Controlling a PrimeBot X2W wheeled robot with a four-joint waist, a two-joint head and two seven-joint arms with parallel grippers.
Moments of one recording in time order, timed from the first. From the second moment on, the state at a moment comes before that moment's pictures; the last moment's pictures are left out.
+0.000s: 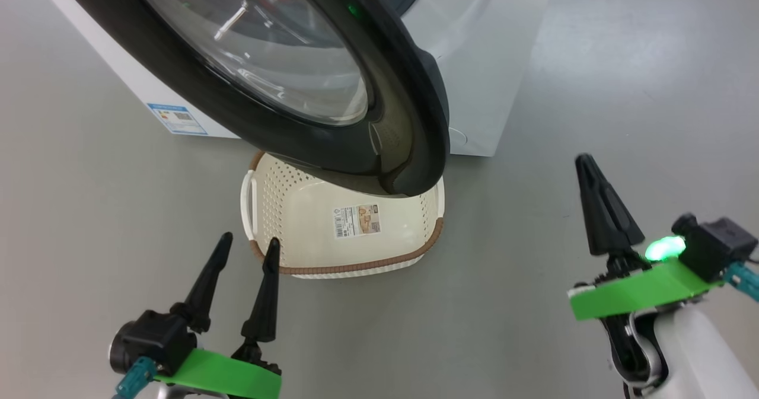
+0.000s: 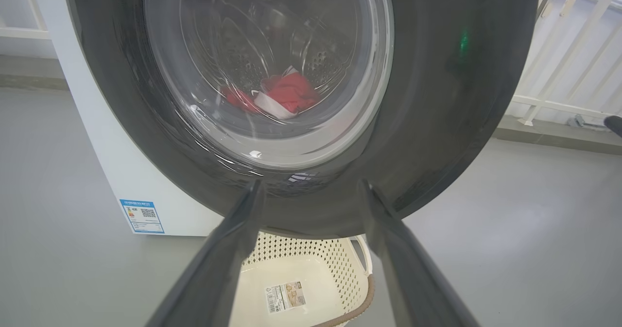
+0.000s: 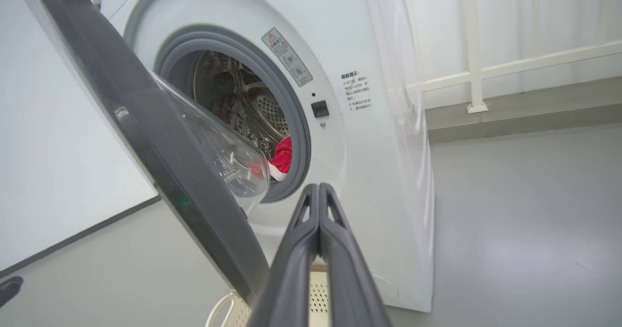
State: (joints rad) left arm -0.16 0.04 -0.11 0.17 -0.26 -0.12 -0.25; right arm -0.20 -0.10 0.09 0.14 0.49 0.12 -0.26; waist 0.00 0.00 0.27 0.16
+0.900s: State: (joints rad) left arm -0.16 0.04 -0.22 0.13 -0.30 -0.10 -0.25; right arm -0.71 -0.34 0.60 0.35 0.97 0.12 -0.26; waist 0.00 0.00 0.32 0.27
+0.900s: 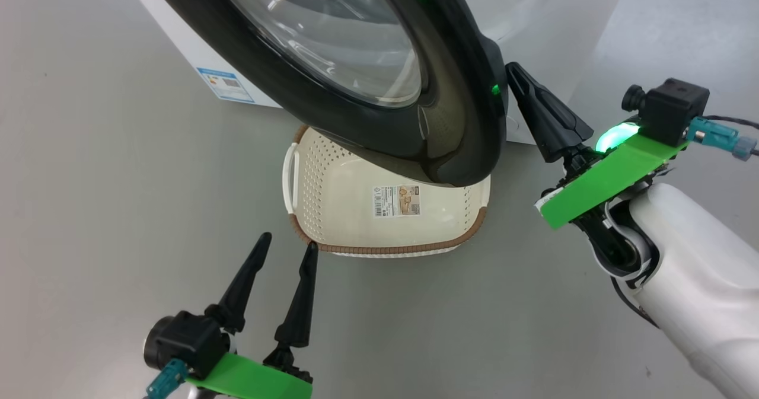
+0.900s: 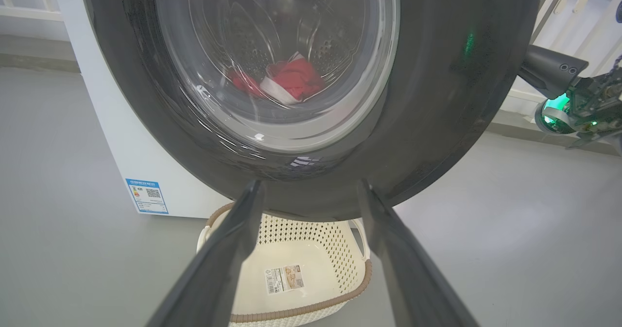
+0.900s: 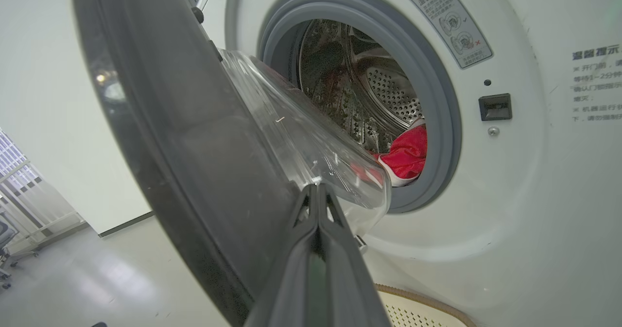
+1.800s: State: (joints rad) left arm -0.14 0.04 -0.26 0.13 -0.30 -0.08 -0.25; right arm -0.87 -0.54 1.12 0.21 1.46 0.12 -0.17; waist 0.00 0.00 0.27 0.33
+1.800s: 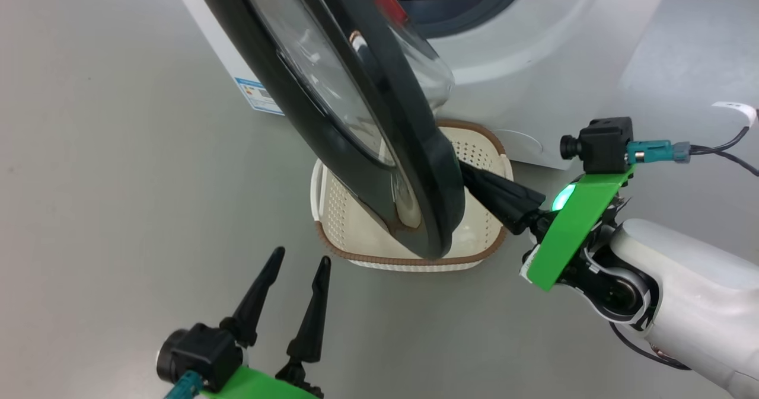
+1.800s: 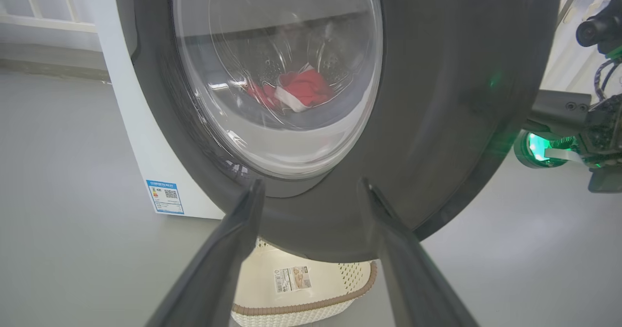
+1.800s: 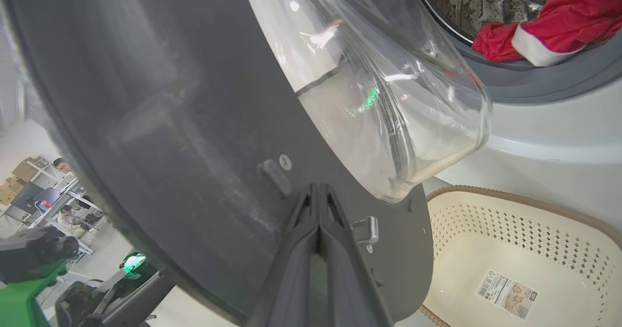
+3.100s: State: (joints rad) left arm -0.02 0.04 -0.22 0.10 -0.32 -0.02 -0.25; right arm -0.89 -0.41 1.27 0.23 1.54 0.12 -0.12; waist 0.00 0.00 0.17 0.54
